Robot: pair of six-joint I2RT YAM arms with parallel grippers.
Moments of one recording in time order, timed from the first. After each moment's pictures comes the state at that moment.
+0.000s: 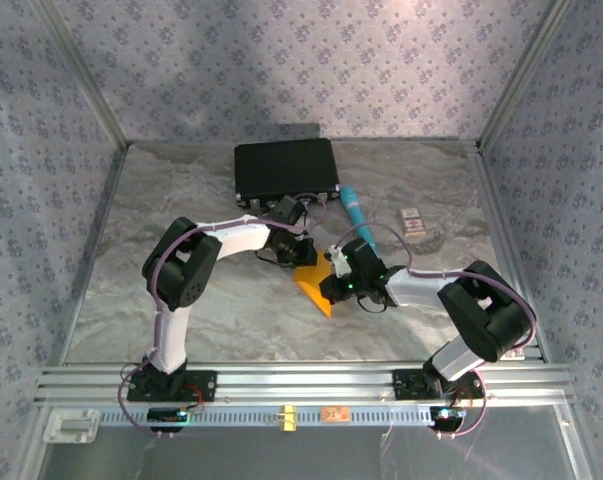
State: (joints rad) left arm -0.68 2.03 1.30 -0.43 0.44 -0.60; right arm 0.66 1.55 0.58 0.09 -0.36 0.34
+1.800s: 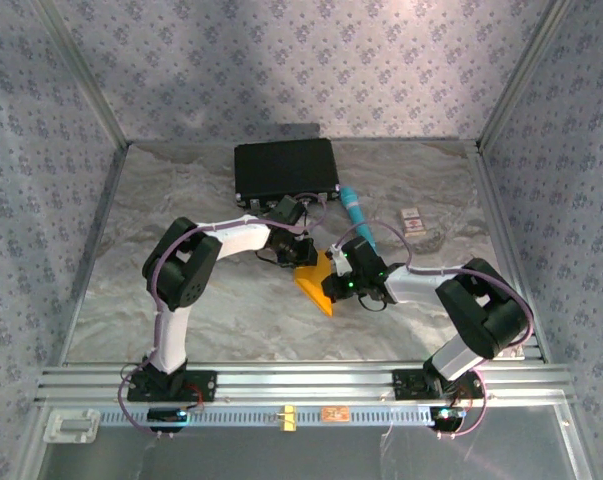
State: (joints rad) left arm -0.68 2.03 1.30 -0.43 0.44 -0.60; right arm 0.65 1.57 0.60 0.05 -0.33 0.33
